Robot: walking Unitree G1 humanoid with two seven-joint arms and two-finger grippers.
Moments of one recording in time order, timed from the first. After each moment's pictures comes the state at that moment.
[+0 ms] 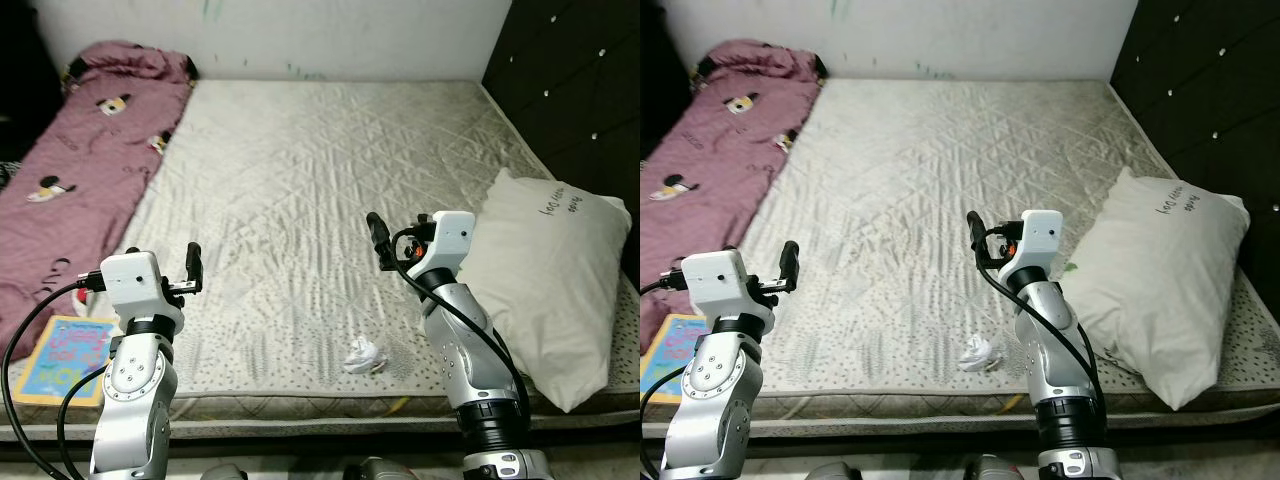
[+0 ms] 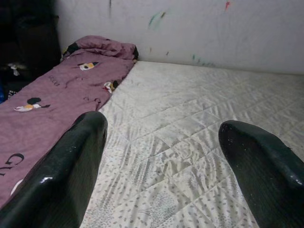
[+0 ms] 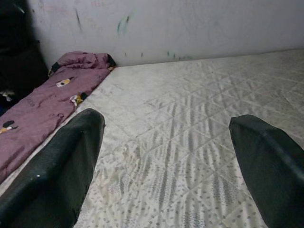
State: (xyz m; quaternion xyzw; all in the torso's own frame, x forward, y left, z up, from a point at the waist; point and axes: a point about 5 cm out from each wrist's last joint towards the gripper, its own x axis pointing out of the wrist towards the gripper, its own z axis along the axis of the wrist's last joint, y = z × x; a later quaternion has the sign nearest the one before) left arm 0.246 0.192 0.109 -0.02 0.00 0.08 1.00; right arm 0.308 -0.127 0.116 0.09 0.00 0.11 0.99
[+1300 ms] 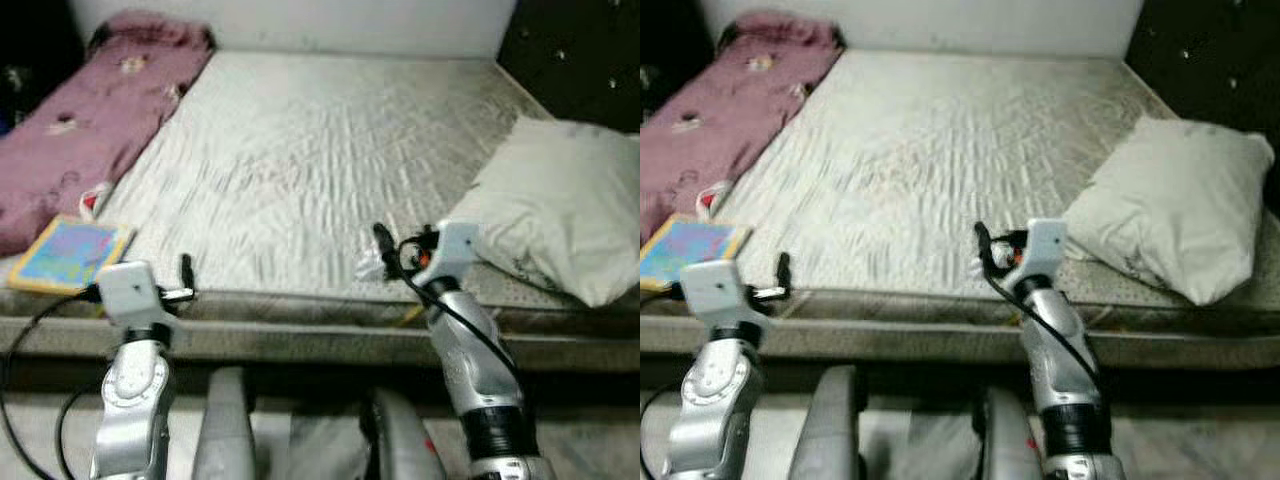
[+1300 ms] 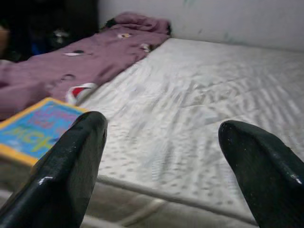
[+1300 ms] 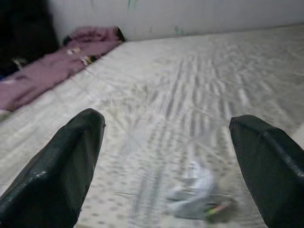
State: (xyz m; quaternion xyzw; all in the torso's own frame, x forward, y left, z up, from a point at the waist) left arm 0.241 0.201 0.098 -0.01 0.02 0.12 0.99; right arm 0.305 -0.128 0.110 0.09 0.02 0.11 0.99
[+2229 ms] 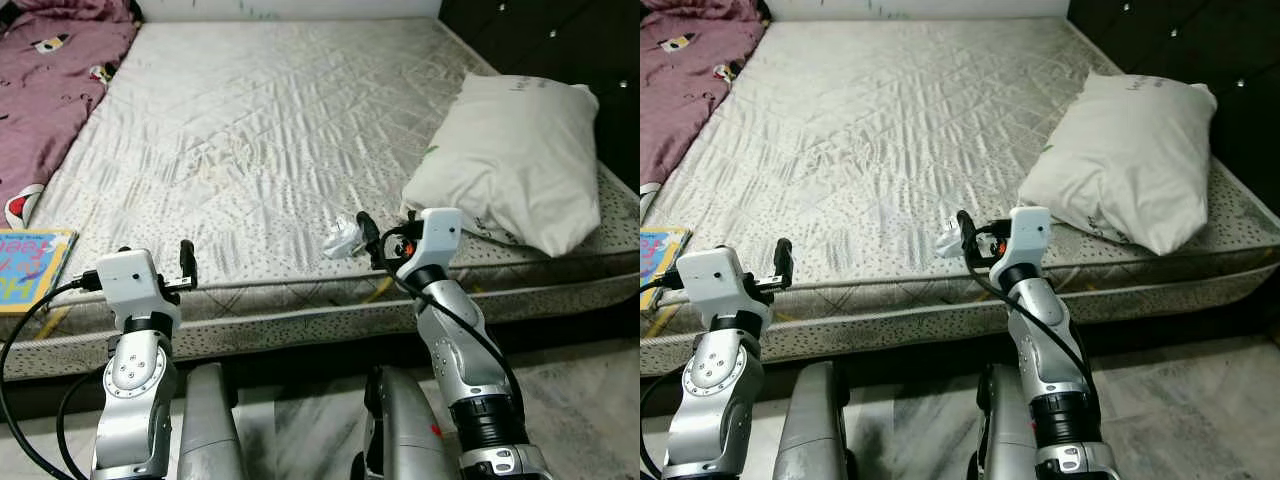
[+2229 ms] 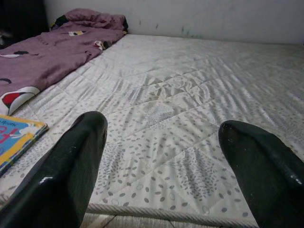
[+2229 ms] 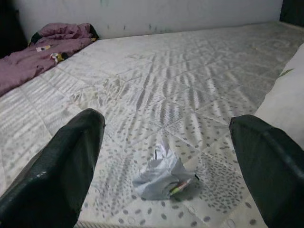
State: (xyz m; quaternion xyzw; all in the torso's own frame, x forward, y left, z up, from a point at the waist) left arm 0.247 0.195 0.110 -0.01 0.00 0.10 0.99; right arm 0.310 -0.116 0.116 0.06 0.01 0.13 0.99
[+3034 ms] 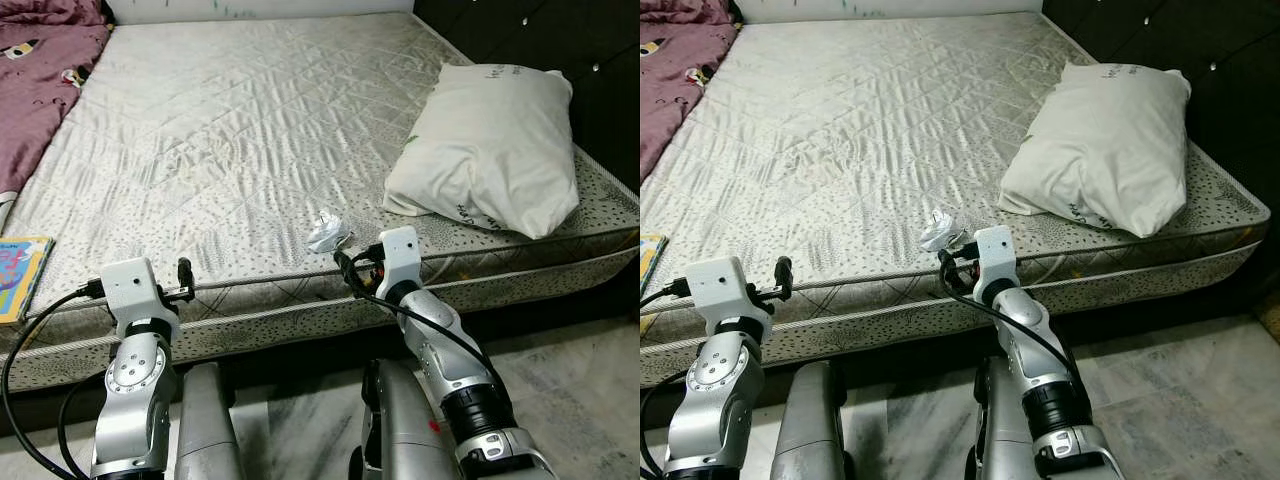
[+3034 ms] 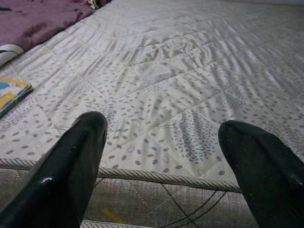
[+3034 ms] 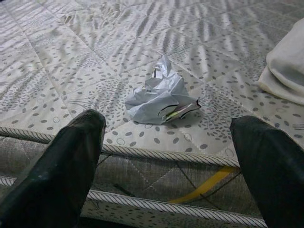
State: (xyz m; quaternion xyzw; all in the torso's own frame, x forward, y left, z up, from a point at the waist) left arm 0.250 0.202 0.090 -0.03 0.07 0.13 0.99; right arm 0.313 -0.101 0.079 0.00 0.12 0.18 0.98
